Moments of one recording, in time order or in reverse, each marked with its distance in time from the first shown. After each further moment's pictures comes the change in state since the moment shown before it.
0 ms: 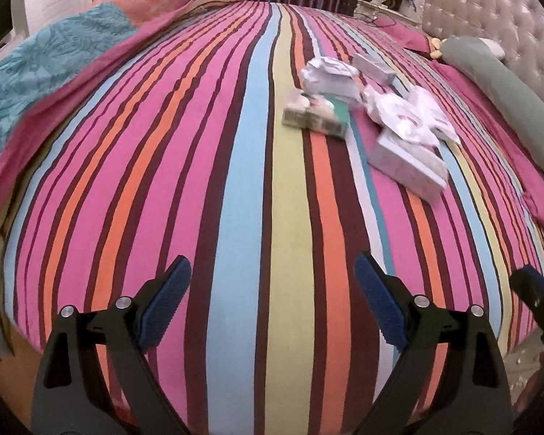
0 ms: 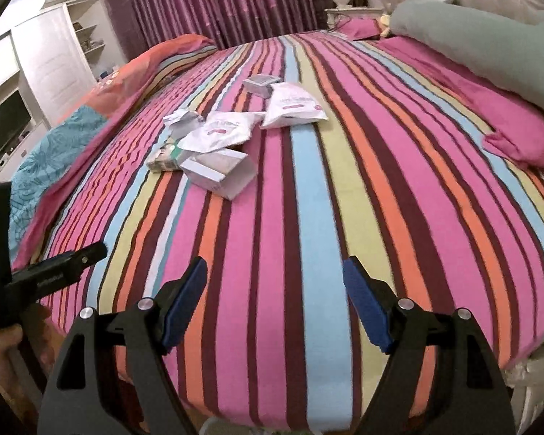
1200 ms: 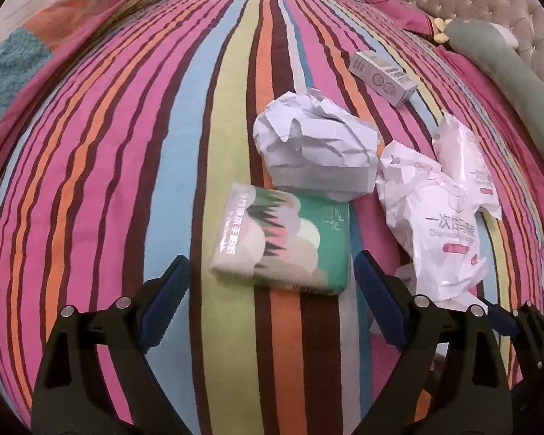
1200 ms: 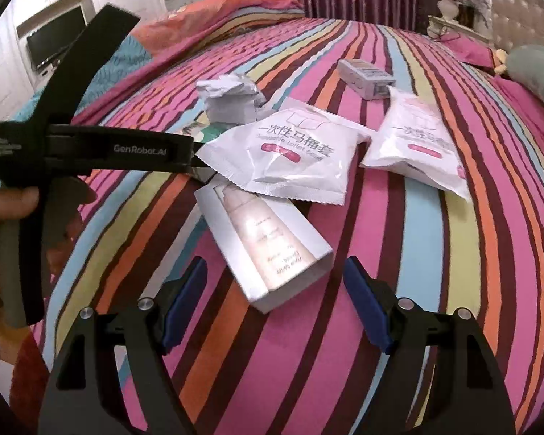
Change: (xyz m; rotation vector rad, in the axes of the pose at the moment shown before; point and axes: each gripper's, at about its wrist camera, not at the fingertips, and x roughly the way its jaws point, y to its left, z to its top) left arm 0.123 -0.048 0.140 0.081 0.112 -0.041; right arm 0.118 0.046 0.065 -0.339 0.138 0.127
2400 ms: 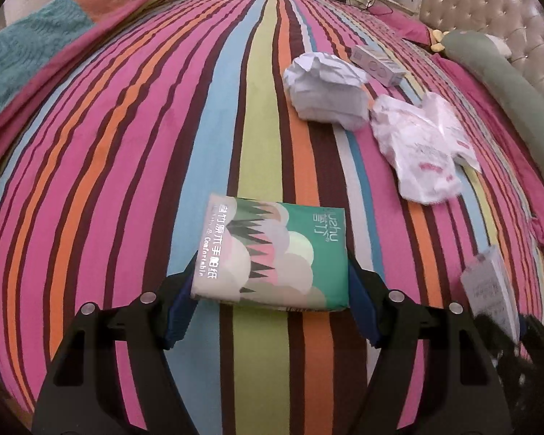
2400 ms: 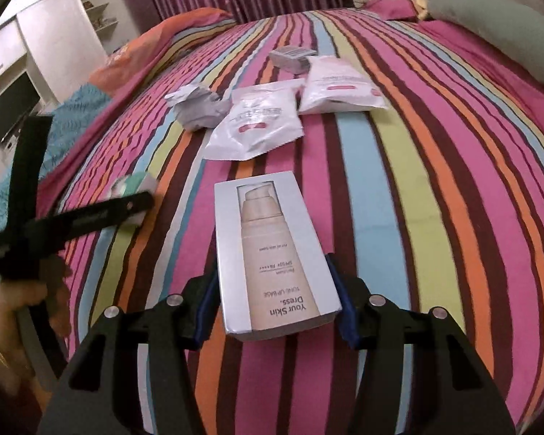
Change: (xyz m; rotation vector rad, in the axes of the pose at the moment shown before) left arm -0.049 0.020 -0.089 -0.067 -0.048 -0.022; right arm -0.062 -0.005 -0.063 0.326 -0.046 -0.065
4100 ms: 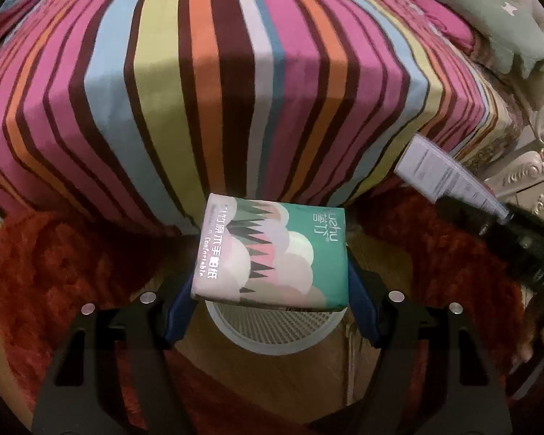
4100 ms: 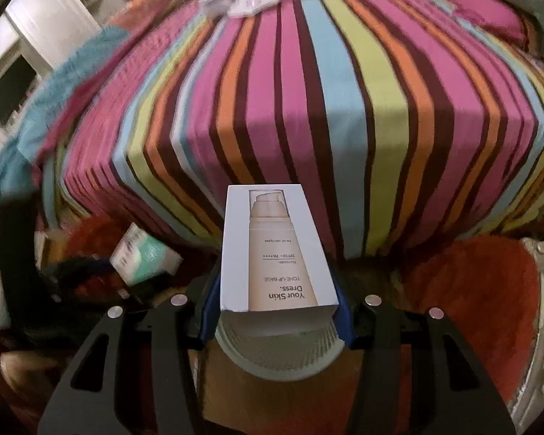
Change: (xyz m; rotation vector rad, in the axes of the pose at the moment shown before) left arm -0.101 -0.030 -0.289 0.198 0.307 -0.178; right arm -0.093 0.007 -0.204 0.062 0.250 -0.020
